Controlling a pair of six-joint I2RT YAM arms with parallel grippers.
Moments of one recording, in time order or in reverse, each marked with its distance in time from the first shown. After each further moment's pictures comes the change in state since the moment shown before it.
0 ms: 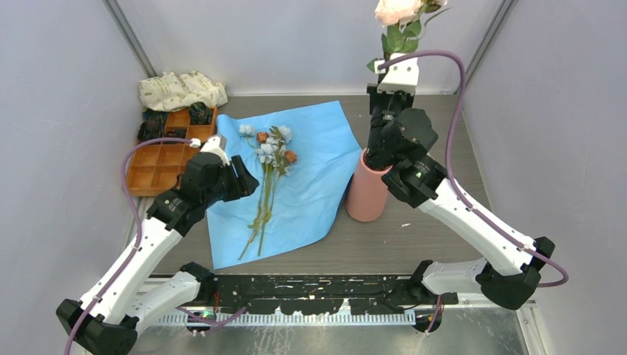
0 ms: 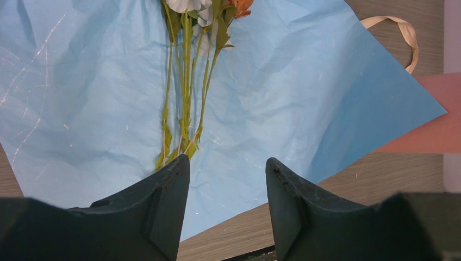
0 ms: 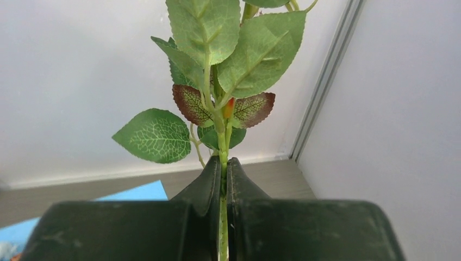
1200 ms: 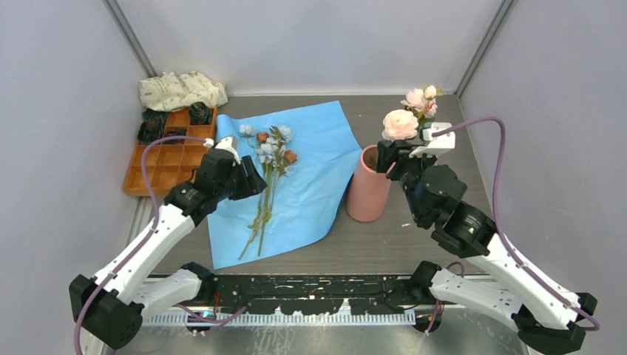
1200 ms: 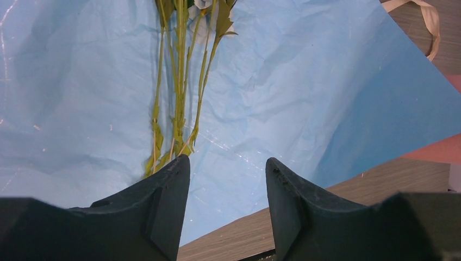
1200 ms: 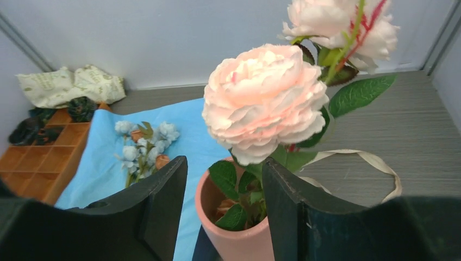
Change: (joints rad) left arm 0.000 0.113 -0.042 0.076 0.037 -0.027; right arm 0.002 -0.480 -0.468 -0.510 -0.309 0.706
